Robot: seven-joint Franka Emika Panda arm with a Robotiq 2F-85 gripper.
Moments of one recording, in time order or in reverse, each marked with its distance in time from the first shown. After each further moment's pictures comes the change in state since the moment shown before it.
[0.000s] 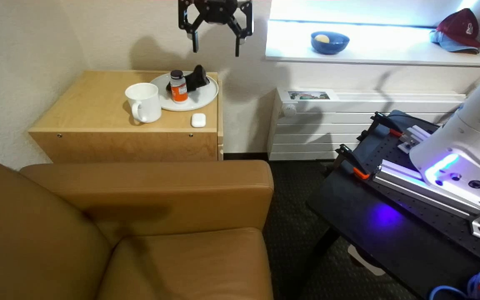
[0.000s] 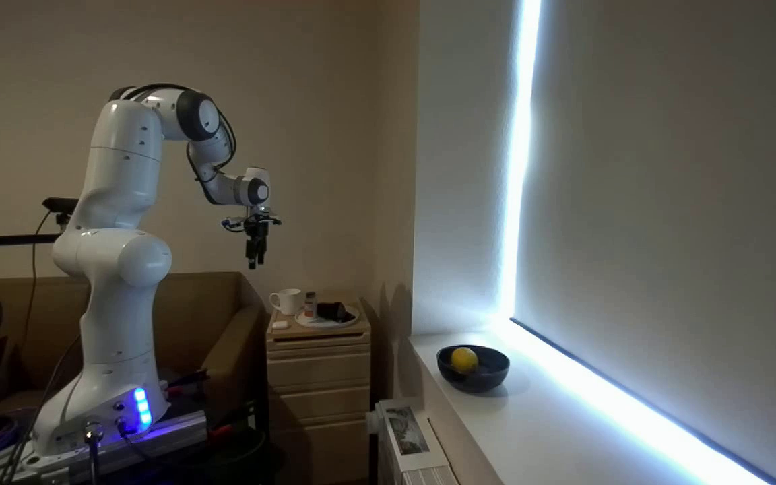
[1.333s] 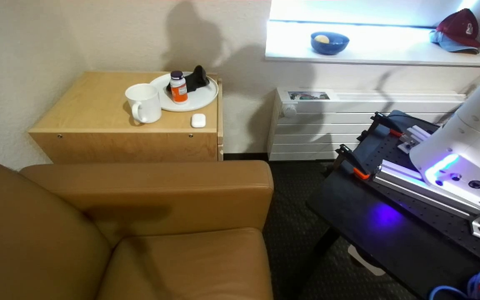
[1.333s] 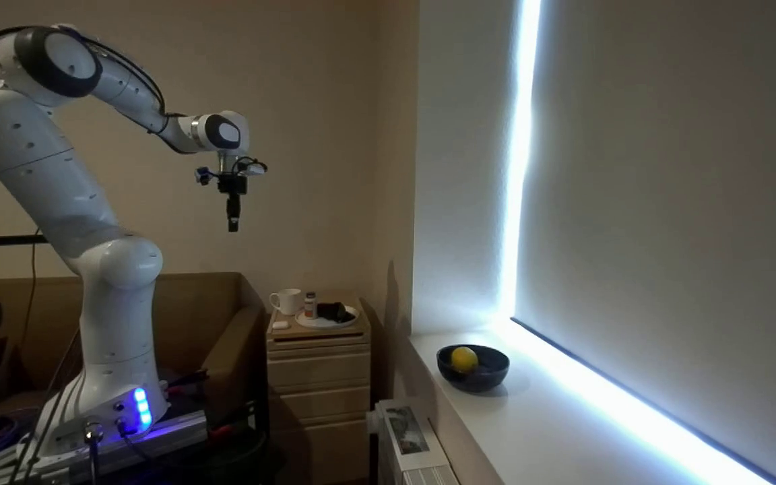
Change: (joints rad) arm -0.196 -0.686 0.066 -0.293 0.177 -0.462 -0.636
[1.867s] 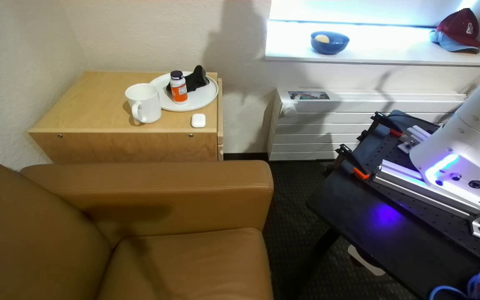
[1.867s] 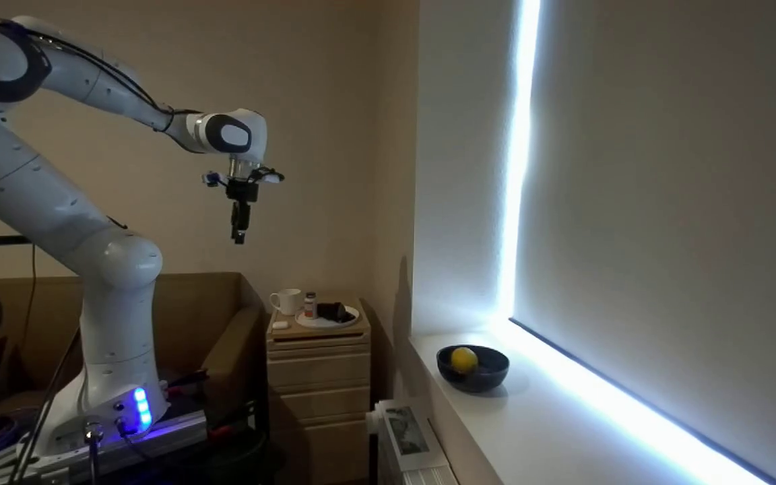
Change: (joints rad) arm -0.008 -0.241 -0.263 -0.253 0.045 -0.015 -0.319
